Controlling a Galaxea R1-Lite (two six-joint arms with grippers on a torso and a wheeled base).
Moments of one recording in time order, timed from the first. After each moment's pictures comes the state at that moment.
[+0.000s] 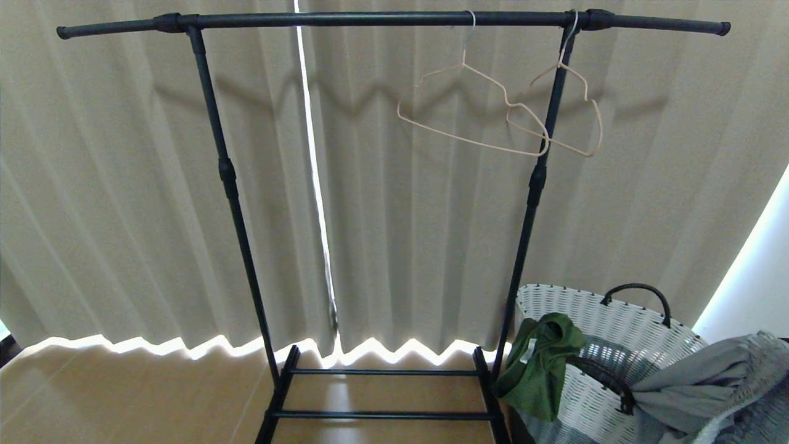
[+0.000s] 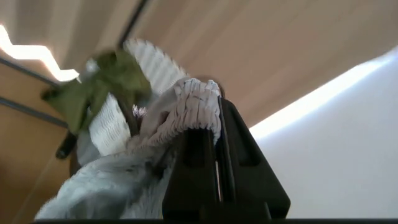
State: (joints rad) left arm 0.01 0.00 0.00 0.00 -0.10 0.13; right arm 0.02 0.81 -0.21 -0.39 -0.07 -0.59
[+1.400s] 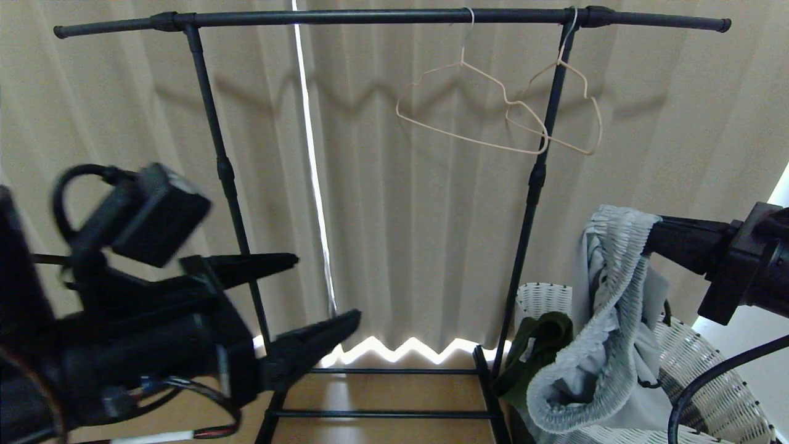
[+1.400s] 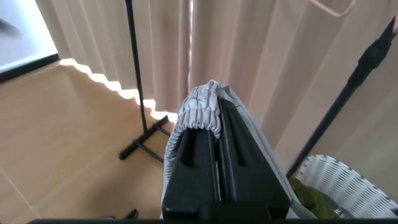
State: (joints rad) left arm -0.73 1.29 -0.65 -0.43 -0.09 0.06; right arm 0.52 1.18 -0.73 -0.32 0.08 0.04
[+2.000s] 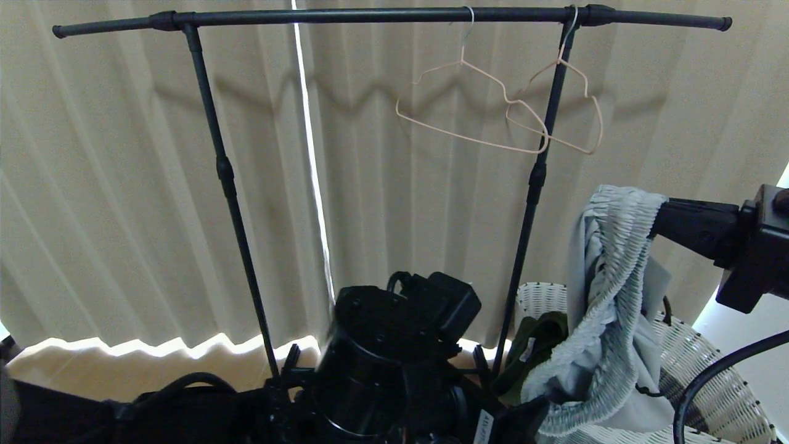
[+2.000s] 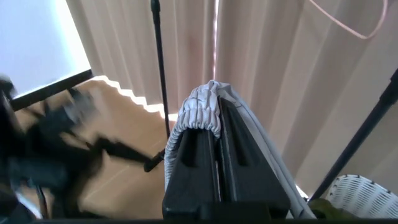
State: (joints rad) left arm -1.04 1.82 -0.83 -0.60 0.05 -0.25; right arm 0.56 1.17 -0.78 -0.32 0.13 0.10
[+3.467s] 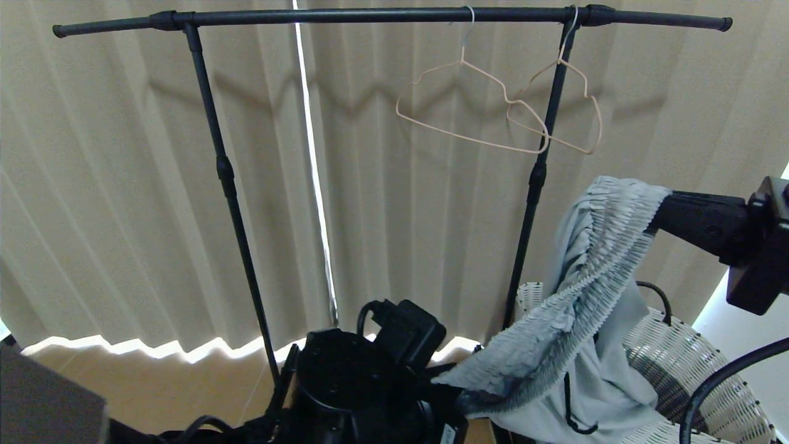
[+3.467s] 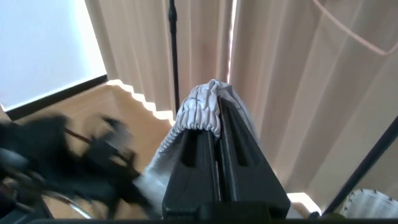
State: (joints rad) left arm -1.00 1.86 -0.59 -0.97 0.11 -0.14; right arm 0.60 1.17 -0.80 -0.32 0.12 0.11
